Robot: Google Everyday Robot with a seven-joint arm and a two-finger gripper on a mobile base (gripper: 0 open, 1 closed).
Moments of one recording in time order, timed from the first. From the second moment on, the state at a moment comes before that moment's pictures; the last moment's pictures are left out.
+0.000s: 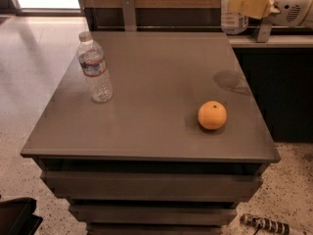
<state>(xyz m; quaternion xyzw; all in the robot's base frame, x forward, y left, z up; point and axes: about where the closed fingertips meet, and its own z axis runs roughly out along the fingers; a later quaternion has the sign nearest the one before) 0.664 -0.201 1.059 -0.42 0.56 0.33 0.64</state>
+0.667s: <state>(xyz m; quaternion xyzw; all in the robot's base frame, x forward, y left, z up) 0.671 -0.174 1.035 -0.43 0.60 0.28 0.62</state>
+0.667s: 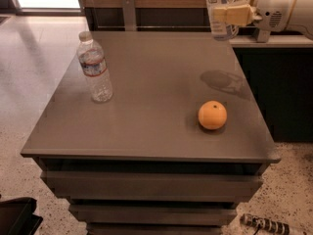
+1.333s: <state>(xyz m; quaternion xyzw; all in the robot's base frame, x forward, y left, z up) 0.692 -0.154 1.011 -0.43 0.61 0.28 0.60</state>
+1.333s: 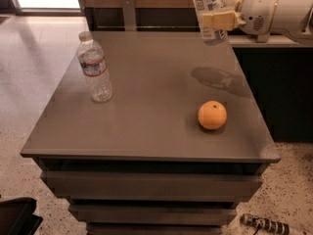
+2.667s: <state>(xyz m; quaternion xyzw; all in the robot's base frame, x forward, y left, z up) 0.740 -0.152 0.959 -0.38 0.62 0.35 0.59</state>
